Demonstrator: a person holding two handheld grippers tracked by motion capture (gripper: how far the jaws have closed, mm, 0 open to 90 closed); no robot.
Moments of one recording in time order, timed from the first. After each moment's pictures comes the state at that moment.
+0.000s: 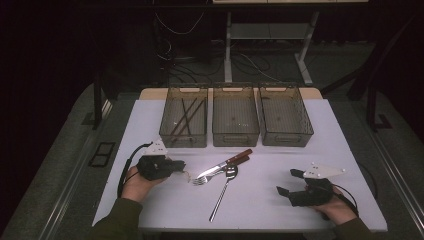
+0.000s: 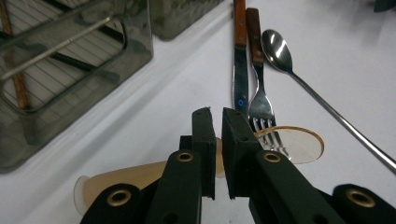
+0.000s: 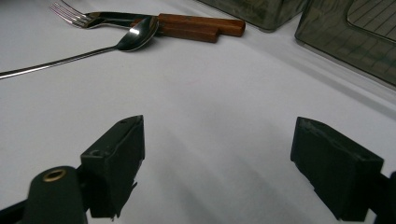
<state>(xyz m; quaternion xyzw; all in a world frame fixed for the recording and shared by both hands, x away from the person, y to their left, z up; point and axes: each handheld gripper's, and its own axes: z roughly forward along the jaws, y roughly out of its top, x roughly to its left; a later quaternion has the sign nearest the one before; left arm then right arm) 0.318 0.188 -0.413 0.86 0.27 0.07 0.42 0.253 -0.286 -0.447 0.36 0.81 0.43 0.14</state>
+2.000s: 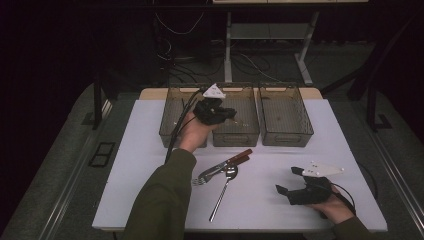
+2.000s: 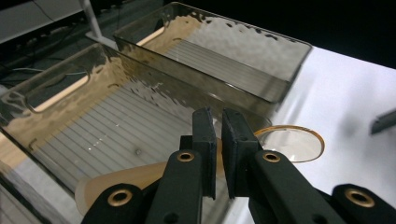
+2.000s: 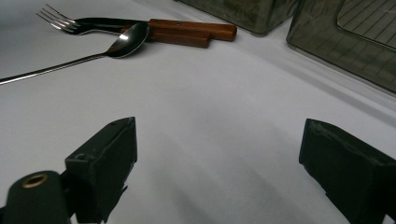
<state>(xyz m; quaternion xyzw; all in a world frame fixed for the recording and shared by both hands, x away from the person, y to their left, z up) 0.434 0.035 -0.336 0.84 0.24 0.12 0.46 0.257 -0.284 -0.448 0.37 0.81 0.44 0.15</state>
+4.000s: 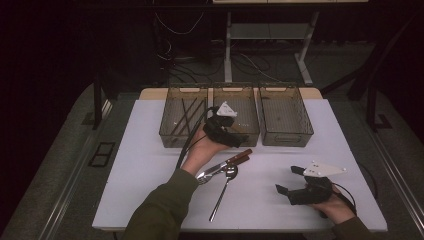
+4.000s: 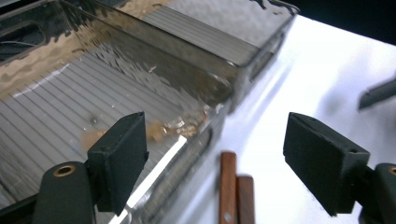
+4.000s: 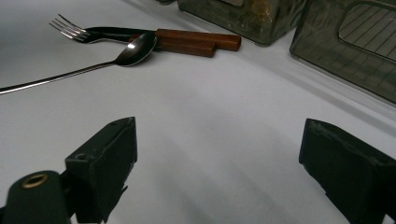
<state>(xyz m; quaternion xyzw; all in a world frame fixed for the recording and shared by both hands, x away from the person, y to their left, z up) 0.390 0.016 -0.366 0.86 0.26 0.10 0.44 0.255 -0.284 -0.444 0.36 0.80 0.45 0.15</state>
